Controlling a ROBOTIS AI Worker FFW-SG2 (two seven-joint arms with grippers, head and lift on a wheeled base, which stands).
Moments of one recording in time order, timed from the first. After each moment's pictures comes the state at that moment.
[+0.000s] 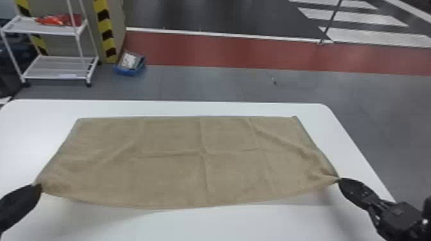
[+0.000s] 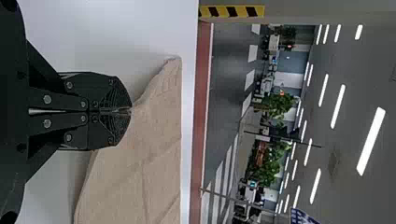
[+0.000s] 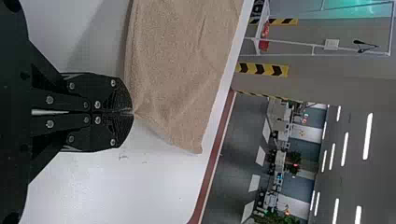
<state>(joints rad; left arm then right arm) 0.72 0.30 0.35 -2.13 0.47 0.22 -0.40 0.47 -0.27 -0.54 -1.74 -0.08 0.01 0.76</state>
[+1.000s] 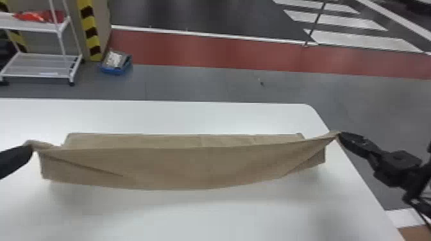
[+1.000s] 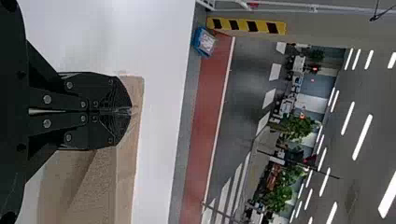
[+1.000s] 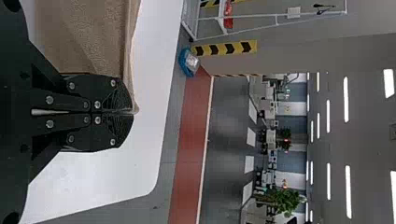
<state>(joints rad) 0.40 0.23 0.38 -2.29 0.51 0.79 -0.25 0.20 -0.30 -0.63 -1.84 -0.15 0.45 0.82</state>
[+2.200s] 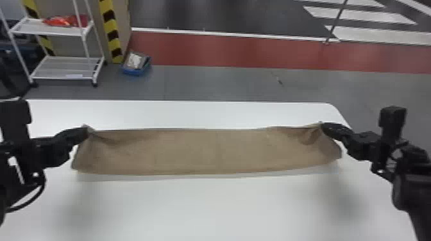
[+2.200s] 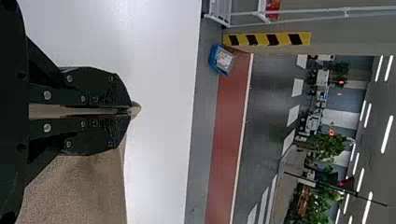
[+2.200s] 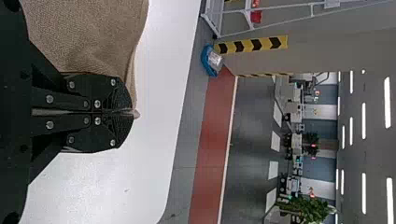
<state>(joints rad) -0.03 0.24 0.15 -1.74 0.29 0.72 -0.20 -0.20 -0.35 -0.36 -1.26 0.03 0.28 0.71</state>
